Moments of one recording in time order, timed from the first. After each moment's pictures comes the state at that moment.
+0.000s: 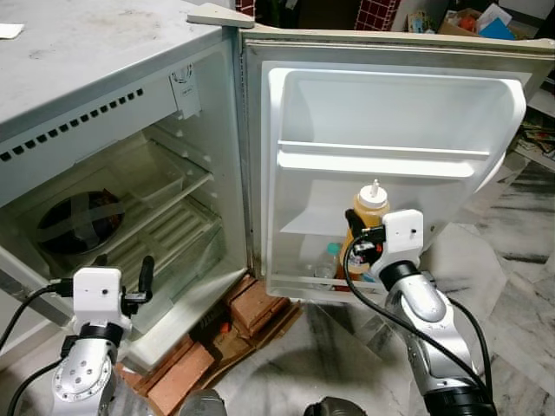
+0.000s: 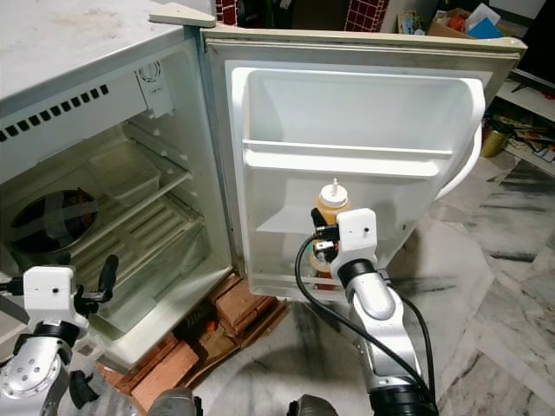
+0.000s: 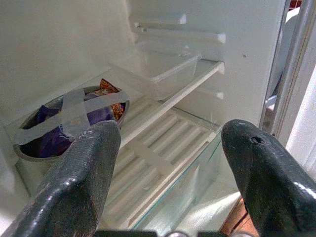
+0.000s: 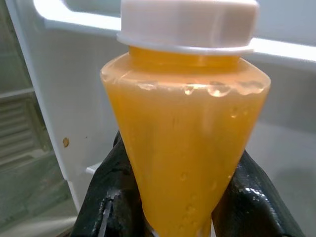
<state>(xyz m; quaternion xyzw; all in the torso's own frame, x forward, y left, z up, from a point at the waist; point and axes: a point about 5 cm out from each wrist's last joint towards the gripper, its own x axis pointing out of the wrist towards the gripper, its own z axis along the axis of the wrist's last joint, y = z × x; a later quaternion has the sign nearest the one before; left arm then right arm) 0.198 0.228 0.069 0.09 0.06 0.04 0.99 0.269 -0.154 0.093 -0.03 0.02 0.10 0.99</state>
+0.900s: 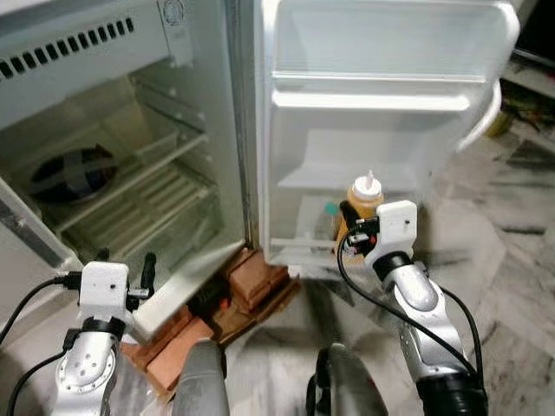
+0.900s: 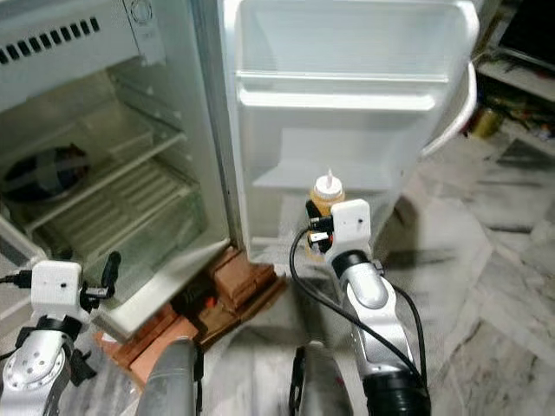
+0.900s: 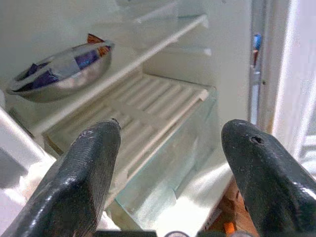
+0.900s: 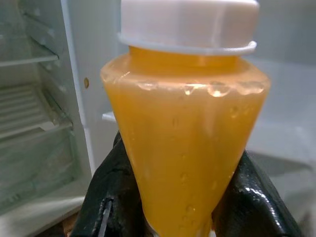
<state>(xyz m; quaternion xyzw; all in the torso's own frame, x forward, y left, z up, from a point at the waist) 0.205 0.224 0.071 0.12 0.06 0.03 0.99 0.282 -0.147 0.104 -0.03 0.00 0.11 0.99</state>
